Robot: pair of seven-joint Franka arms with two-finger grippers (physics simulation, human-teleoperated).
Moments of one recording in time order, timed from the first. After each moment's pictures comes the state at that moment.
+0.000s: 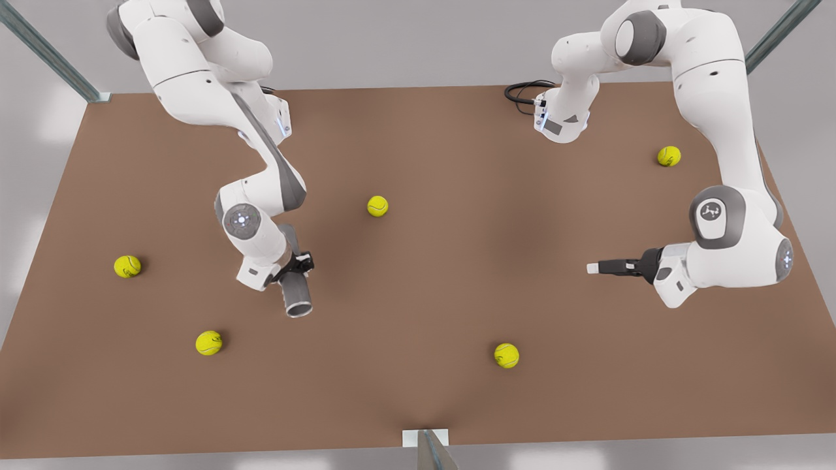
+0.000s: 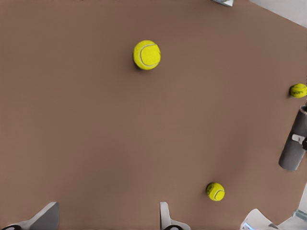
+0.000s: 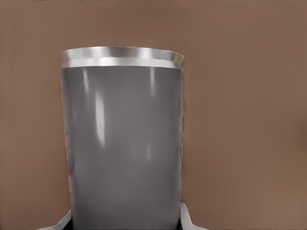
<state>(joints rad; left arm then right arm) 0.09 0.47 -0.08 -1.39 -0.51 1.56 0.05 0.02 0.36 0.34 -1.91 -0.14 2.28 0.09</state>
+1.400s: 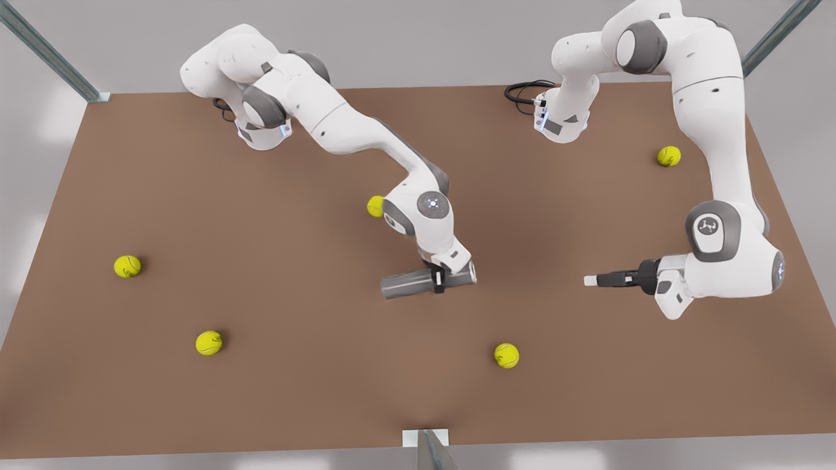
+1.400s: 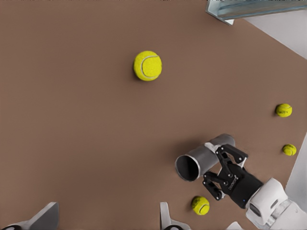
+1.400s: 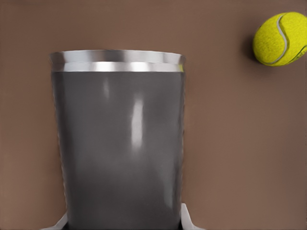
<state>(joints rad) 0.11 0.54 -0.08 -1.39 -0.59 1.64 0.02 0.87 1.00 -0.09 -1.04 -0.04 2.22 -0.76</state>
